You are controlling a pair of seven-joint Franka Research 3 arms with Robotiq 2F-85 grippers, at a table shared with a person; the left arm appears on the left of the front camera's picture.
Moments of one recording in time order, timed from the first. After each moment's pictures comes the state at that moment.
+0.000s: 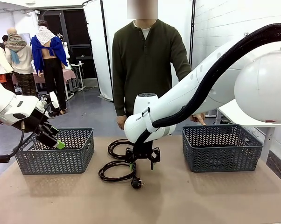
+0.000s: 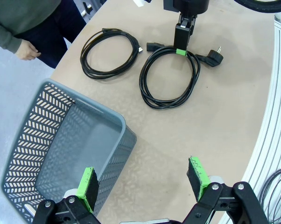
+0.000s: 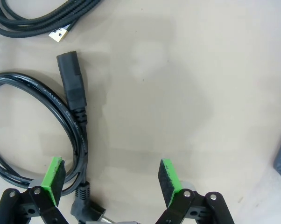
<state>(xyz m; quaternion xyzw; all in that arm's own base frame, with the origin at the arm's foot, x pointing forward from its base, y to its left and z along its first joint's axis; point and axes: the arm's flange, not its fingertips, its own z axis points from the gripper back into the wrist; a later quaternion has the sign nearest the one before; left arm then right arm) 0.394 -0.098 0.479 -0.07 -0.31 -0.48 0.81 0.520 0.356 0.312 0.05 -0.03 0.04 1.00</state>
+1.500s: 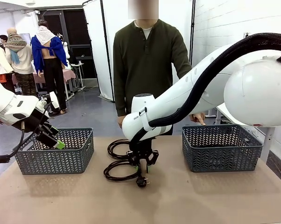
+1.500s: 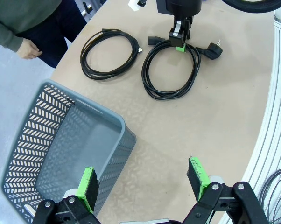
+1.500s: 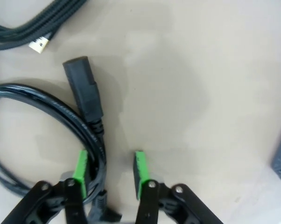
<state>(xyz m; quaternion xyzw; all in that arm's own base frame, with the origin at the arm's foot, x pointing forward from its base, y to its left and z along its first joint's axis) 0.394 -0.097 0.479 -0.07 -0.31 -0.48 0.81 0.536 0.360 0.304 0.03 0.00 0.03 1.00</state>
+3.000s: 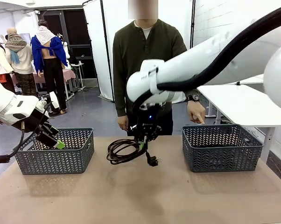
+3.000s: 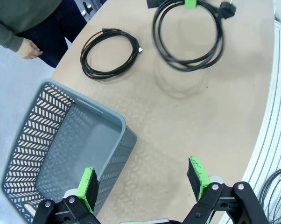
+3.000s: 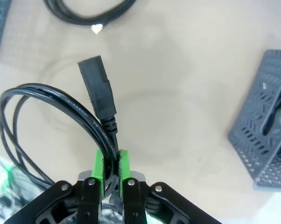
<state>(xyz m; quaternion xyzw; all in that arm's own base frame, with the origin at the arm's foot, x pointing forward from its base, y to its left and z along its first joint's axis) 0.394 -0.097 0.479 -0.07 -0.31 -0.48 0.81 0.526 0.328 0.443 0.07 0.01 0.13 0.99</state>
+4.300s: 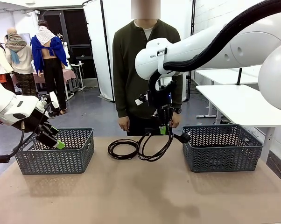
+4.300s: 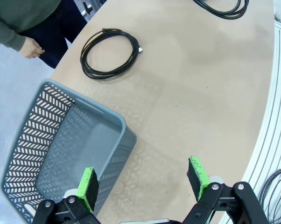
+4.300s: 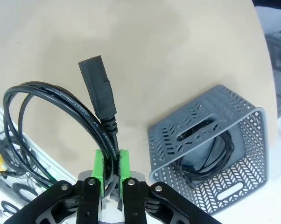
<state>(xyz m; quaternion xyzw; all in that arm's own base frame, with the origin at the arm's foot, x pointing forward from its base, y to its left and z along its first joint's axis) 0.394 -0.097 0.479 -0.07 -0.31 -0.48 0.81 0.558 0.282 0.492 -0.02 0.06 0.42 0.90</state>
